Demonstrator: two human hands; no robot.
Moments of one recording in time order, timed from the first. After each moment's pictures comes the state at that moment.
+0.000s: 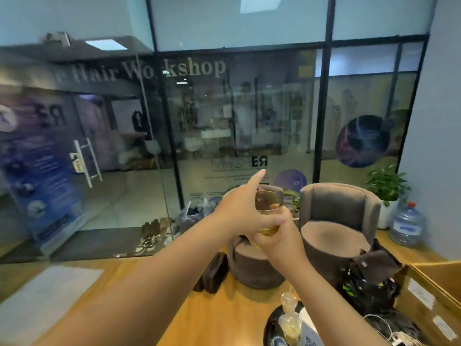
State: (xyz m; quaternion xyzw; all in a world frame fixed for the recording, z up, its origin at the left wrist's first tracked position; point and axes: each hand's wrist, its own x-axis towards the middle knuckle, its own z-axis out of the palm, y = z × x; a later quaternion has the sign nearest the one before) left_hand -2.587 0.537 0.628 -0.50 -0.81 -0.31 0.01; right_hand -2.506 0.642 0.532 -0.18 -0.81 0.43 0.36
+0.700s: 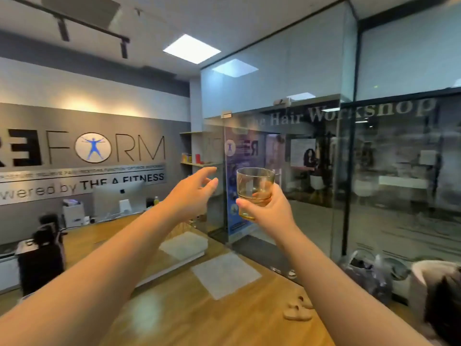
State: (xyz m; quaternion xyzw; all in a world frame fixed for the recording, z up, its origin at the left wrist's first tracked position) left_hand -2.471 -0.036 0.779 -0.08 -0.90 -0.33 0.27; right_hand -2.539 0.174 0.719 0.22 -0.73 0.60 0.22
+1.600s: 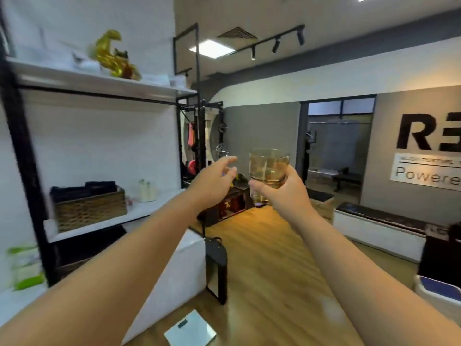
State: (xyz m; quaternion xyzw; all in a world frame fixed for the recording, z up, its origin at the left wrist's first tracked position) left_hand -1.724 -0.400 0.748 0.57 -0.69 -0.08 0.44; right_hand -1.919 -0.434 0.714 0.68 -0.38 0.57 -0.27
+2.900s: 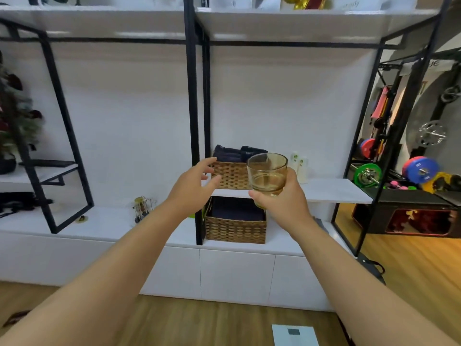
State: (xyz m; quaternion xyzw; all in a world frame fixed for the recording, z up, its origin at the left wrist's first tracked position) left_hand -1.330 -0.466 0.621 0.82 -0.35 0.12 0.44; right_hand -1.465 -0.664 0.605 0.81 -0.13 0.36 -0.45
